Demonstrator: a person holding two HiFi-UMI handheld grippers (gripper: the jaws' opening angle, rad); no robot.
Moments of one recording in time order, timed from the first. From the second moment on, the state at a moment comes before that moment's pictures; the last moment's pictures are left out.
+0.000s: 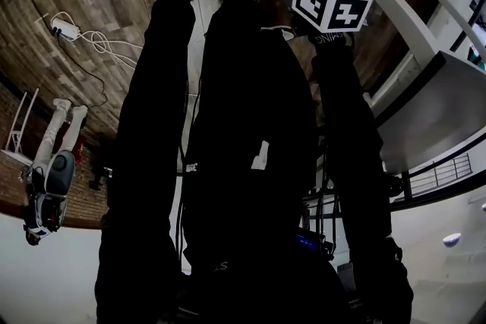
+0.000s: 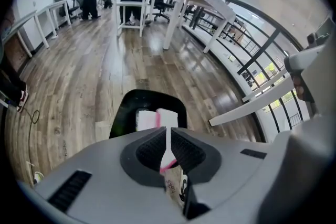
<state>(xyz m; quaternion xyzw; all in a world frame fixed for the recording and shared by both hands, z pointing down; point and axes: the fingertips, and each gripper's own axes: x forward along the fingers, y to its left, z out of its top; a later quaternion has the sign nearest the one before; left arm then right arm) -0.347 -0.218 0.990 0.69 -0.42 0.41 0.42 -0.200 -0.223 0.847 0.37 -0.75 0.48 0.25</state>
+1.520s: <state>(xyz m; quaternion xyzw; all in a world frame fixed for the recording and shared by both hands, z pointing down) 0.000 -0.127 0.436 0.92 -0.12 0.26 0.26 0.077 -0.065 0.407 0.62 -0.66 0.43 -0.01</state>
